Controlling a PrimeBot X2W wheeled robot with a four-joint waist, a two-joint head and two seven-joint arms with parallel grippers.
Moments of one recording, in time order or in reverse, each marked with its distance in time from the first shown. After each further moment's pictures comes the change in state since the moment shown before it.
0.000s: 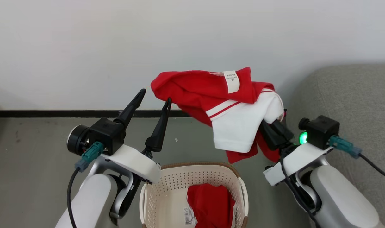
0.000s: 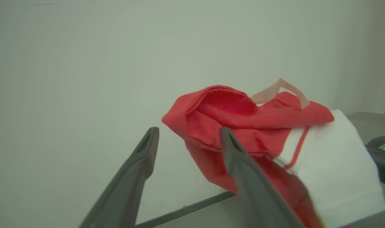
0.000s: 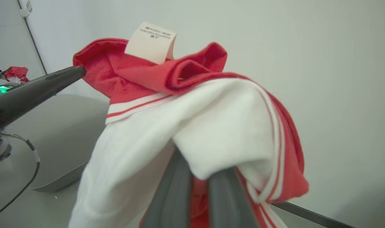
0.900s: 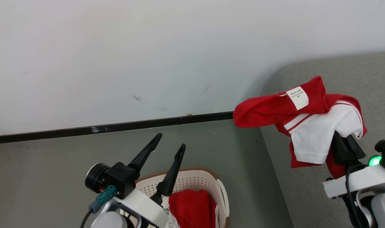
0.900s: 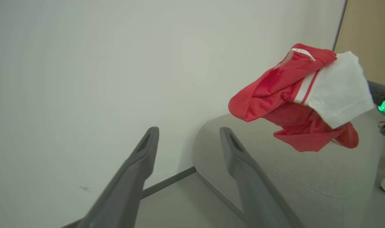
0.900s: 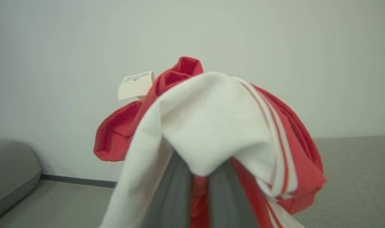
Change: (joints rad) left arm 0.172 0.023 -0.075 0.026 -0.008 -0.072 -0.122; right arm 0.253 -0.053 -0.376 -0.158 -0.074 0.000 0.000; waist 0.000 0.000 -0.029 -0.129
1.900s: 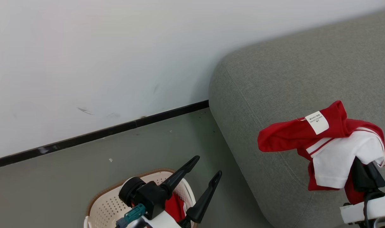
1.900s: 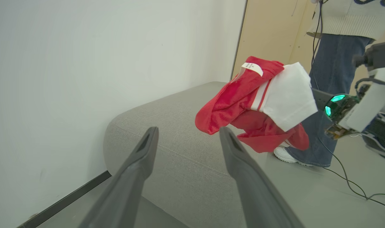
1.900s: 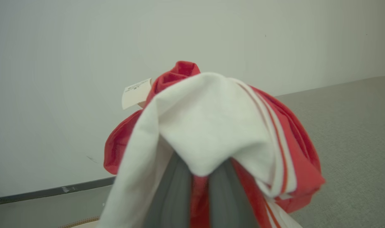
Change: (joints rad) left arm 0.033 -0.049 -0.147 -0.016 -0.025 -0.060 -0.018; right arm 0.198 0.034 -0.145 -0.098 -0.038 0.000 0.000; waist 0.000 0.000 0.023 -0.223
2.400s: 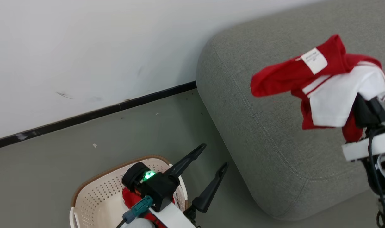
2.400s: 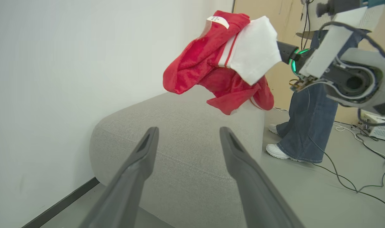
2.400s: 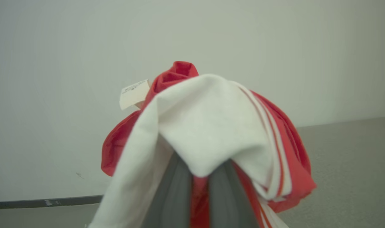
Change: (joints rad) left arm -0.045 0.000 -0.010 -0.040 0.055 0.015 0.021; right arm -0.319 -0.086 0.090 0.092 0.047 0.000 0.038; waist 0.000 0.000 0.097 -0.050
